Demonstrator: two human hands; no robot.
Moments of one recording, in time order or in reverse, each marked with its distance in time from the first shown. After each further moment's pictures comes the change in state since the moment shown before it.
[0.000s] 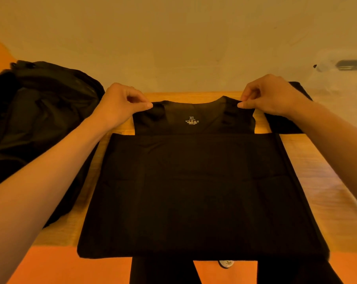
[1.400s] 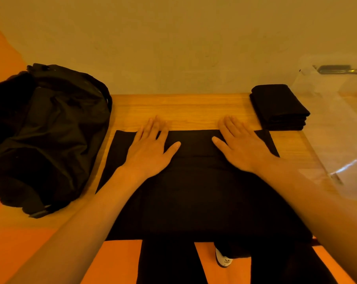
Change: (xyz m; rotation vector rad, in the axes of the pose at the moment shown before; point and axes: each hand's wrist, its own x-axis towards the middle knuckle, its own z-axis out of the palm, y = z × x) left_hand -0.089 0.018 0.083 0.730 -0.271 -0.014; right_hand -0.082 -0.006 0.094 -0.443 -0.106 -0.090
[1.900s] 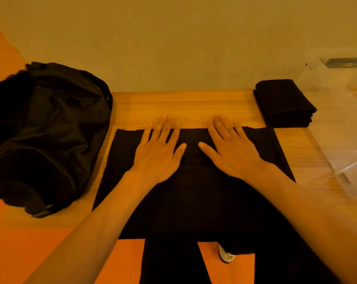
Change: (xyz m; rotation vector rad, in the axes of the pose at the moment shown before) left_hand -0.008 0.021 0.001 0.079 0.046 0.020; right_hand -0.002 -0.035 0.012 -0.042 0.111 -0.032
